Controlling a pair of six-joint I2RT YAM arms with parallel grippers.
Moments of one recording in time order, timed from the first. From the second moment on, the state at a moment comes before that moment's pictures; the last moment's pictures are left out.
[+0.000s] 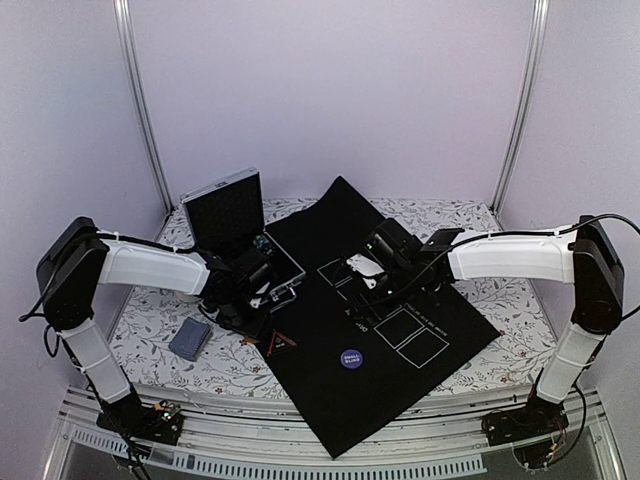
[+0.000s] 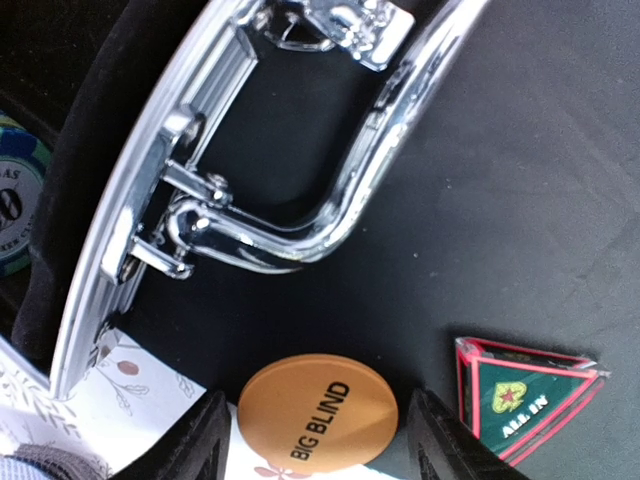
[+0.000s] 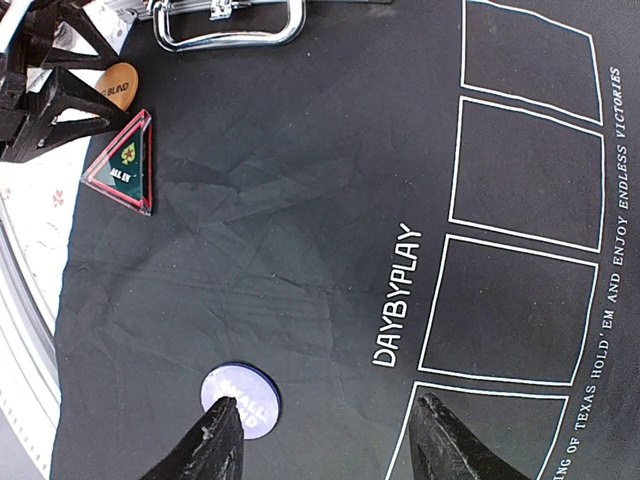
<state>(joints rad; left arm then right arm) -0.78 1.74 0.97 -0.59 -0.09 -0.42 0.89 1.75 1.23 -0.54 -0.11 0.13</state>
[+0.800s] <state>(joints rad) -0.81 1.73 0.97 -0.63 -0.15 -0.48 0.89 1.75 1.20 -0.52 -0.11 0.14</state>
